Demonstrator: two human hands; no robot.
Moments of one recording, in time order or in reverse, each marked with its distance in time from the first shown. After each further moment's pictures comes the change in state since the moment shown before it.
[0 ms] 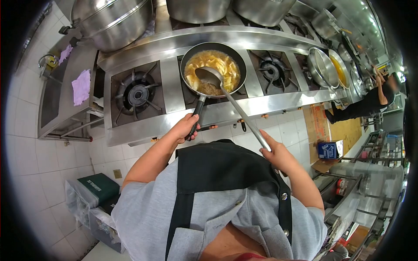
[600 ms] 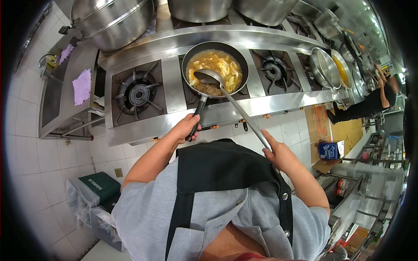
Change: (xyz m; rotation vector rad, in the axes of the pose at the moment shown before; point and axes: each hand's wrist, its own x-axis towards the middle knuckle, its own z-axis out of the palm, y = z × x) left_hand 0.001 0.002 -0.001 -0.010 0.001 -0.033; right_hand 0.000 -0.009 -0.007 -0.227 -0.039 0.014
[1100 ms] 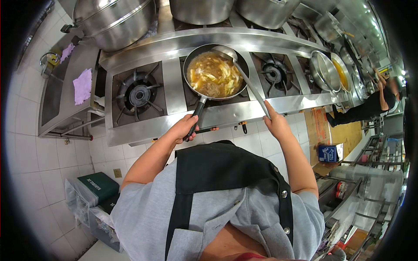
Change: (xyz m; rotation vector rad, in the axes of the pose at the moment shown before) left_hand 0.004 0.000 -0.010 0.031 0.002 0.014; right_hand 0.125 0.068 0.007 -0.152 0.444 -0.193
